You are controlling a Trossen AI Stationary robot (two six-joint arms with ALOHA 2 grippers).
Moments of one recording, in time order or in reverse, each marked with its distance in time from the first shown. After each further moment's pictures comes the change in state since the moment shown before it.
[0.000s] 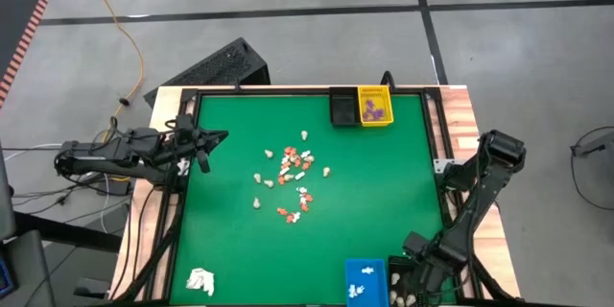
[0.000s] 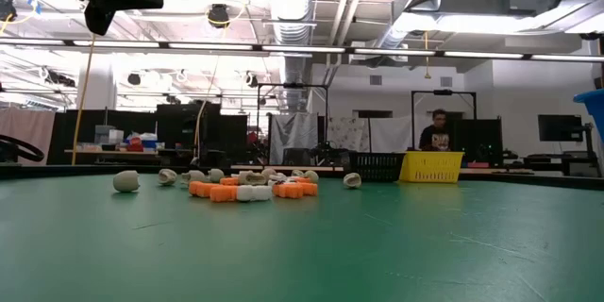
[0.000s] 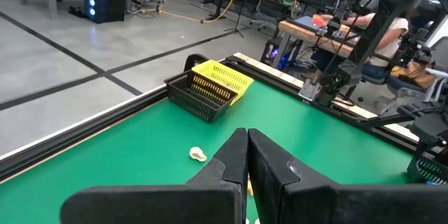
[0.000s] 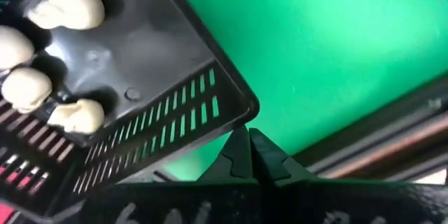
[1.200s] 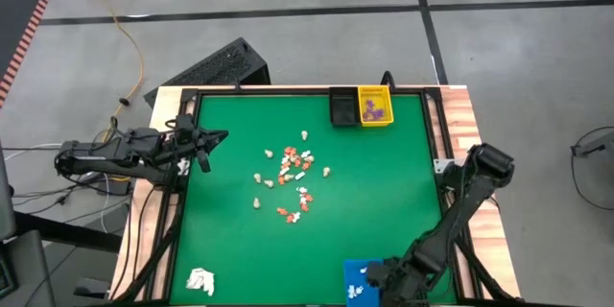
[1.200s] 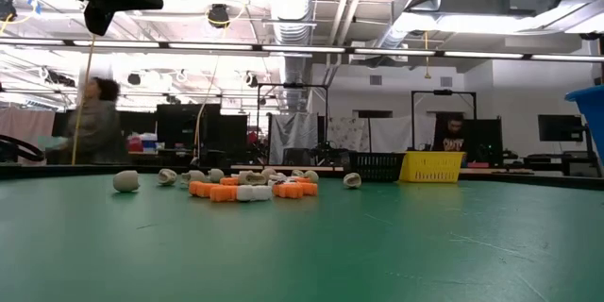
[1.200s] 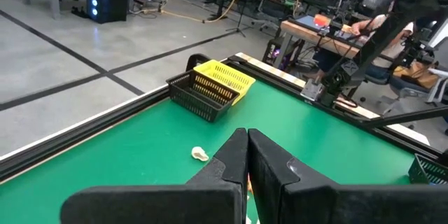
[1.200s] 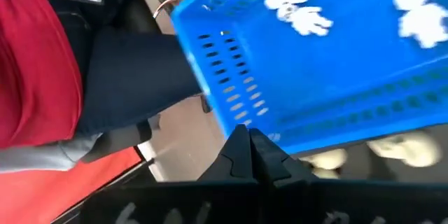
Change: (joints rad) left arm 0.000 0.000 0.000 -0.003 -0.008 0.000; right arm -0.117 0.160 0.258 0.423 0.148 -0.337
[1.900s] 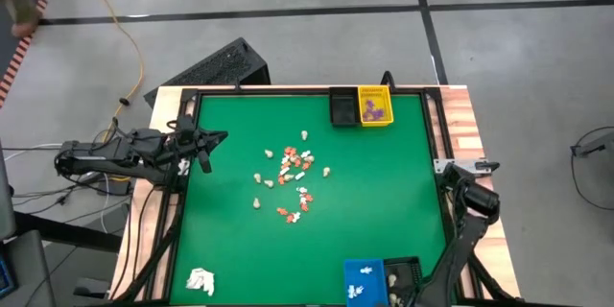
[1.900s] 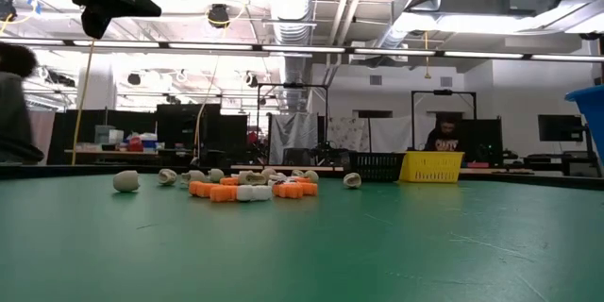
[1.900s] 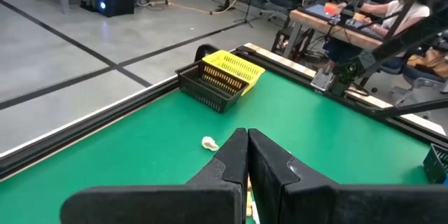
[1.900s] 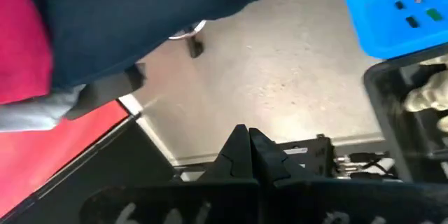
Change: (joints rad) left arm 0.000 0.000 0.000 -0.049 -0.015 -0.002; right arm 0.108 0.321 0.450 -0.268 -0.155 0.124
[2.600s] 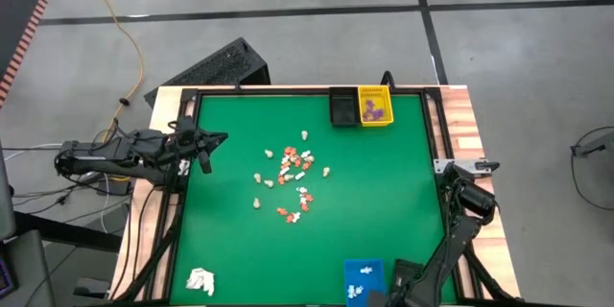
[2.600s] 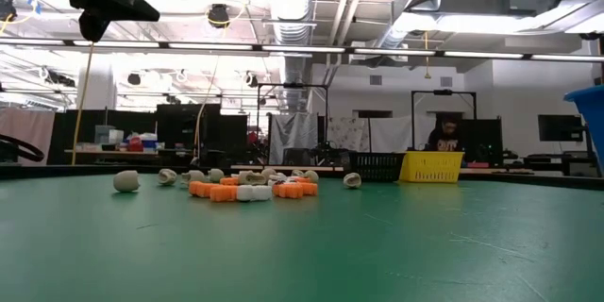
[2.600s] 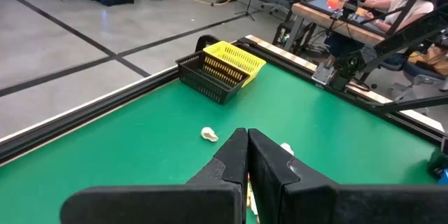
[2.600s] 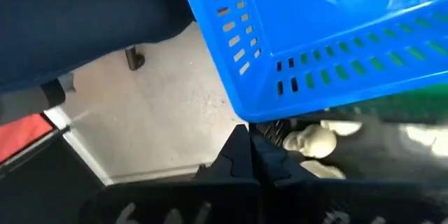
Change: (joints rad) left arm 0.000 0.000 0.000 -0.034 0.008 -0.041; right arm -0.042 0.010 -0.015 -0.178 0.081 -0.175
